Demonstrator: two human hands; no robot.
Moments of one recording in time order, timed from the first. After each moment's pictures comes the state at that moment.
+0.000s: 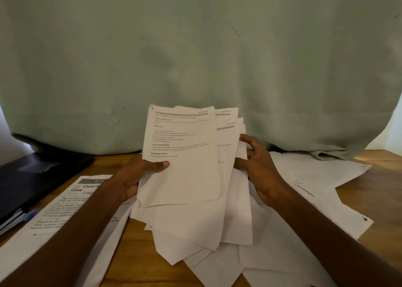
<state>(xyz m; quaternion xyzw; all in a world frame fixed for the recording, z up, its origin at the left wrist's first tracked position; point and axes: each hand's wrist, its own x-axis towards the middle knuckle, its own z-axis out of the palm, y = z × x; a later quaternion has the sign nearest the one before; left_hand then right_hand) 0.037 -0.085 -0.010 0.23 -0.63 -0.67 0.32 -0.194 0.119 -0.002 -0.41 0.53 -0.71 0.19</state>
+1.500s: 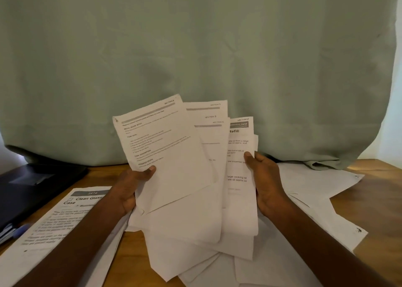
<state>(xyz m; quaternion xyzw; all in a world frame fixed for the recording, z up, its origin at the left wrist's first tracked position) 0.028 -0.088 -0.022 0.24 -0.56 -0.65 0.46 -0.208 0.120 -0.002 -0.27 0.48 -0.80 0.22</state>
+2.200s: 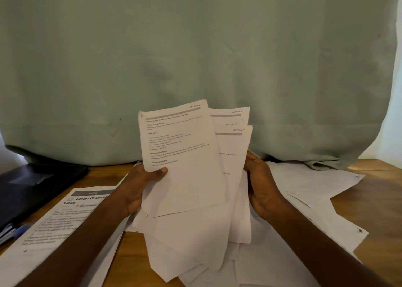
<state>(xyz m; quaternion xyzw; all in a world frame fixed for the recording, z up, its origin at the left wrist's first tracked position) 0.023 -0.068 -0.012 0.19 -0.63 -0.63 0.40 -0.192 0.122 0.000 -0.34 0.45 -0.79 0.26</state>
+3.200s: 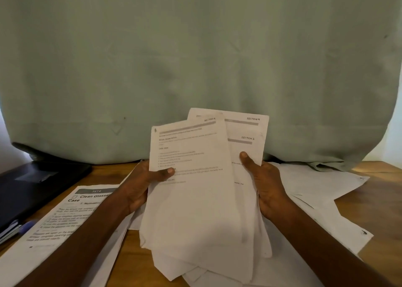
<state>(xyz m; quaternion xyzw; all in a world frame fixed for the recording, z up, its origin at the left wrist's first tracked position) 0.025 -0.080 -0.015 0.12 -0.63 -0.69 0.34 -0.195 0.126 -0.001 -0.27 0.48 -0.80 0.24</state>
